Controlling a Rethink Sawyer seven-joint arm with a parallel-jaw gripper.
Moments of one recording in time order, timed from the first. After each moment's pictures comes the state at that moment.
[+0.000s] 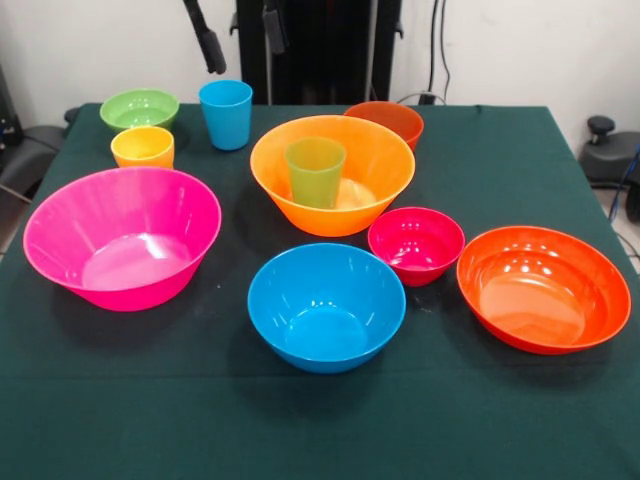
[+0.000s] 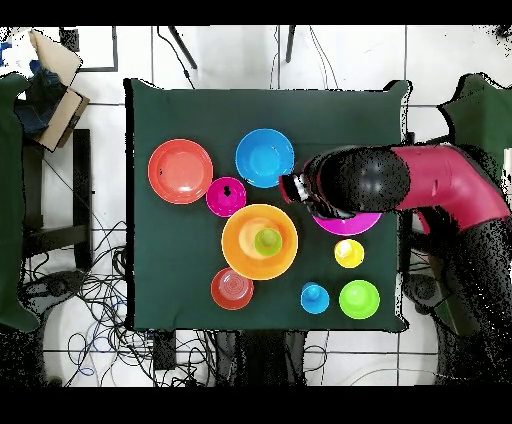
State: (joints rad) arm -0.99 -0.83 0.94 1.68 -0.43 1.03 1.44
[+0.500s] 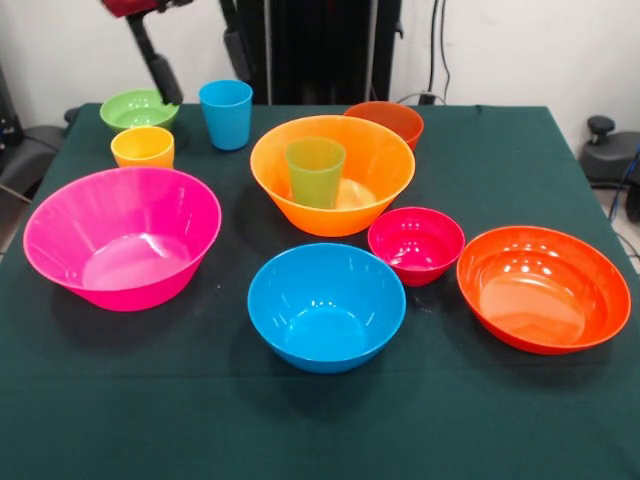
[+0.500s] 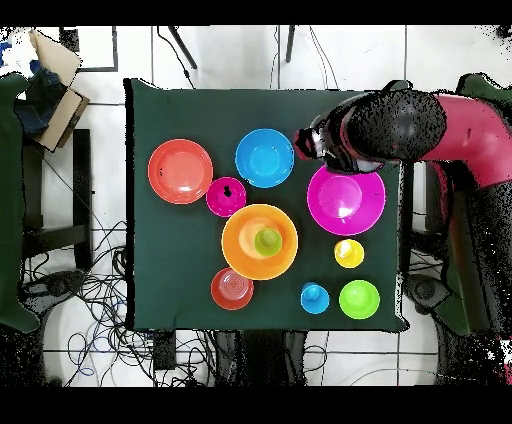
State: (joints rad) arm -0.94 -0.68 0.94 1.38 -0.44 1.17 1.44
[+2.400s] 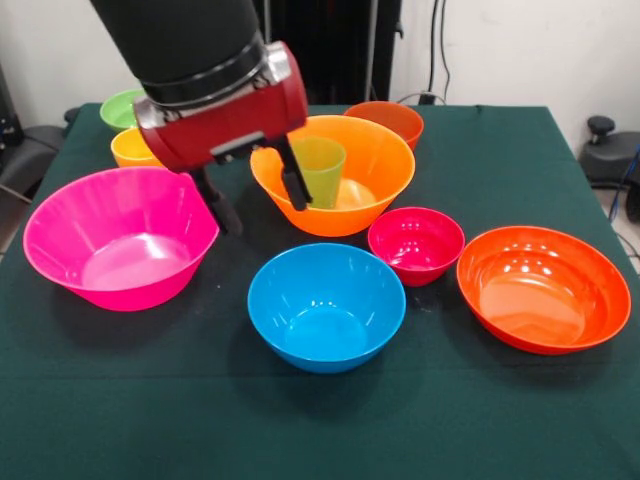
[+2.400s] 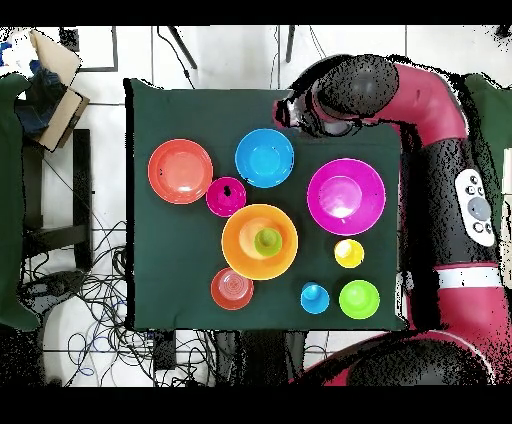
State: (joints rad) arm -0.73 -0.47 0.79 1.09 -0.41 1.23 1.44
